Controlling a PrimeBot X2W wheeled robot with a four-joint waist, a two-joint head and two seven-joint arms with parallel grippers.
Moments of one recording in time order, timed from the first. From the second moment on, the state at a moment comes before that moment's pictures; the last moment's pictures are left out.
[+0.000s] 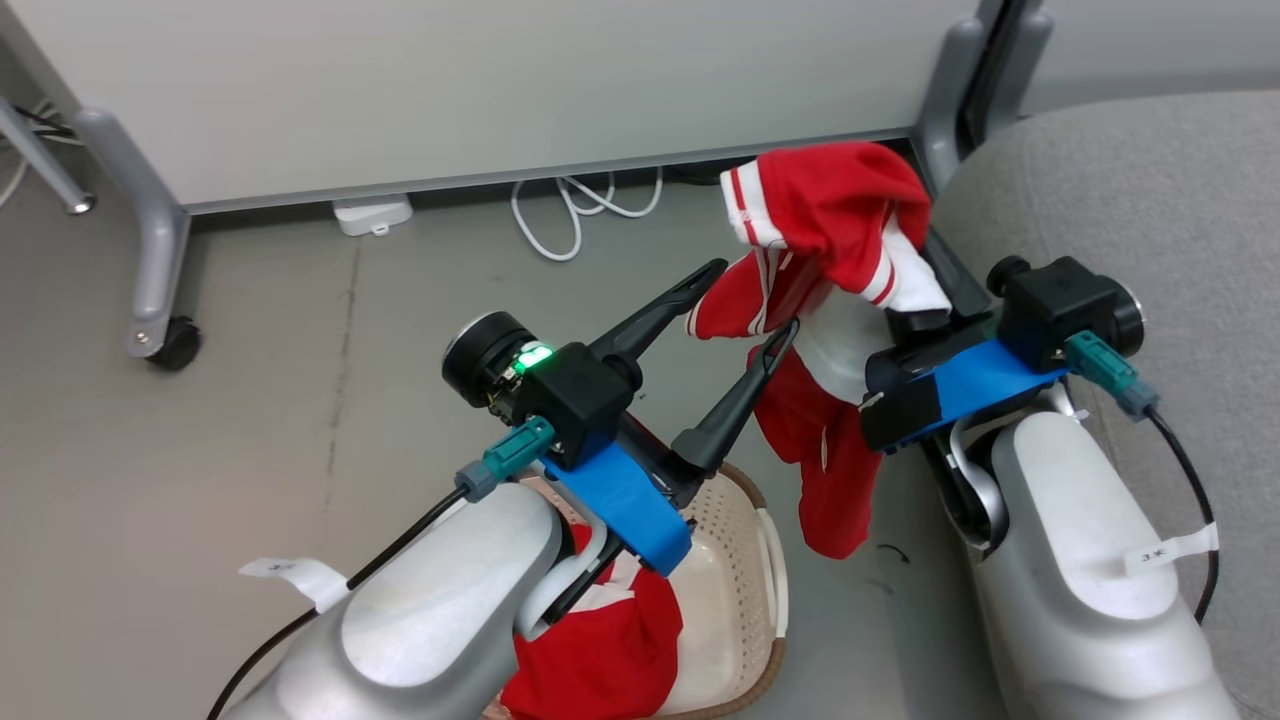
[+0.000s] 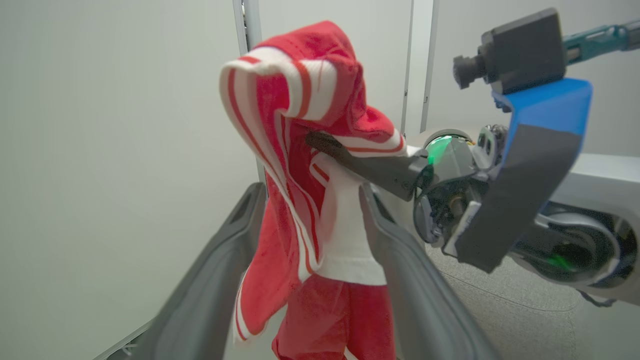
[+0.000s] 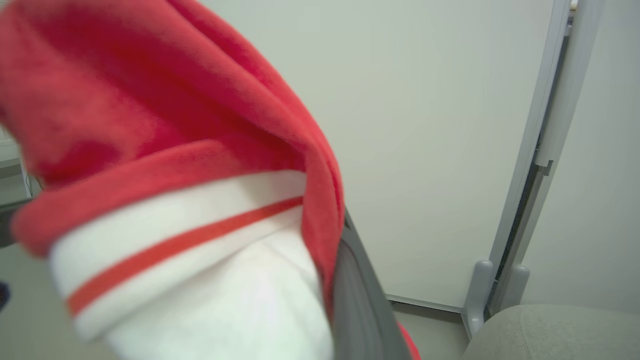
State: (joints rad) left arm -0.68 0.21 -0.90 0.29 -0.56 -0.09 -0.23; right arm -0.60 -0.05 0.18 0.46 0.11 0.13 -0.26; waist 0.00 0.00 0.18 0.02
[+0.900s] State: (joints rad) left arm -0.64 0.28 -0.88 0.26 -0.49 -0.05 -0.26; right arm -0.52 -0.05 0.03 0.33 0.10 0.13 -0.26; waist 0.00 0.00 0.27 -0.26
